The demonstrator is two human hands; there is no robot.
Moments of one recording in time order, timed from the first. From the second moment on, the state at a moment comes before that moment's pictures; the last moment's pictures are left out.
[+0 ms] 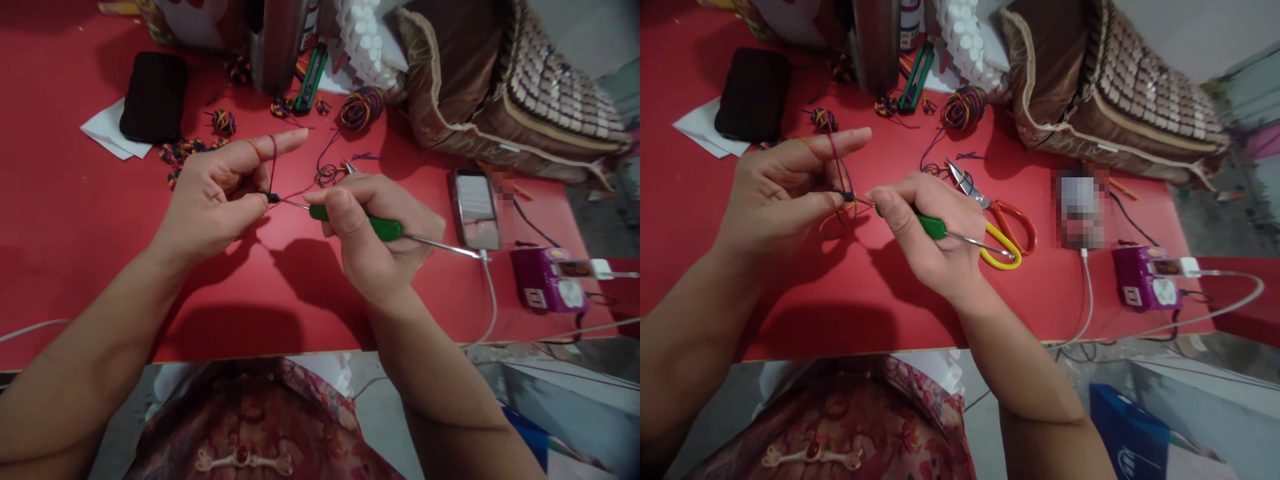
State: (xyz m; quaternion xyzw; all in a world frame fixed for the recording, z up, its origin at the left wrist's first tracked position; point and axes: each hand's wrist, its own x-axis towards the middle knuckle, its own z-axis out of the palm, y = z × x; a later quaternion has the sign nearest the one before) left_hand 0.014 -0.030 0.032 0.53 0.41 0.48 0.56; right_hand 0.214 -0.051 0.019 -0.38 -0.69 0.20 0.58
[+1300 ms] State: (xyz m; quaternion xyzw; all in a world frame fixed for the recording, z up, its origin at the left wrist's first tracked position) left_hand 0.025 -0.017 0.006 0.41 0.26 0.56 0.67; right_hand 0.199 -0.032 0.010 -0.37 -0.44 0.55 0.61
